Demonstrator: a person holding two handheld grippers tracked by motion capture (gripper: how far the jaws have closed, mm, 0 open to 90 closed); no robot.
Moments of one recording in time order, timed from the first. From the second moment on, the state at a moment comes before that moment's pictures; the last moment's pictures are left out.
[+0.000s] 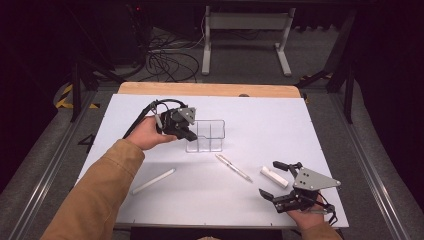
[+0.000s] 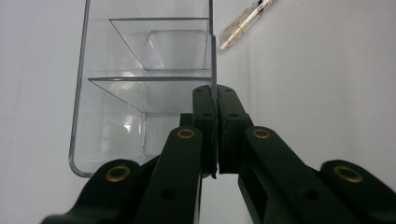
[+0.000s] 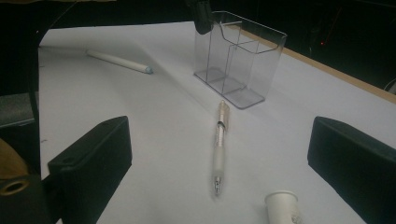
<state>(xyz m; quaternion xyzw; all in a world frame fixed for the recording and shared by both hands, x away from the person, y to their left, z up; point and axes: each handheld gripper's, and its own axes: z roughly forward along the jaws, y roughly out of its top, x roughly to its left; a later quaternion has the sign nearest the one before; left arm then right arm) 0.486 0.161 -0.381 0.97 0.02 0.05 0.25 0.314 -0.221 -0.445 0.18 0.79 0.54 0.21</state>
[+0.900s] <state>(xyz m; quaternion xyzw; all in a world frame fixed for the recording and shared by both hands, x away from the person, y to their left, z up) 0.464 0.182 -0.355 0.94 0.06 0.07 0.34 0.313 -0.222 -0.444 0.18 0.79 0.54 0.21</state>
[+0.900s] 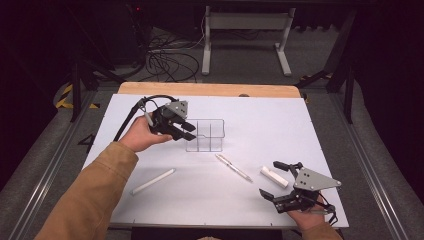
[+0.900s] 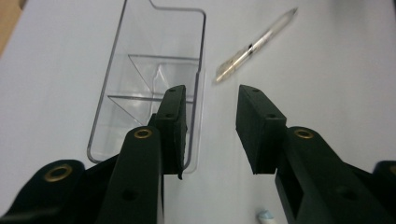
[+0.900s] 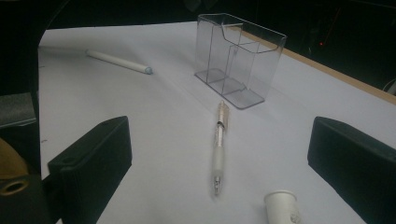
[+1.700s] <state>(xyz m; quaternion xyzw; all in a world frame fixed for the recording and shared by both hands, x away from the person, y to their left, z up) 0.393 0.204 -0.354 0.88 0.12 0.12 0.44 0.313 -0.218 -0.439 0.19 0.79 0.54 0.22</state>
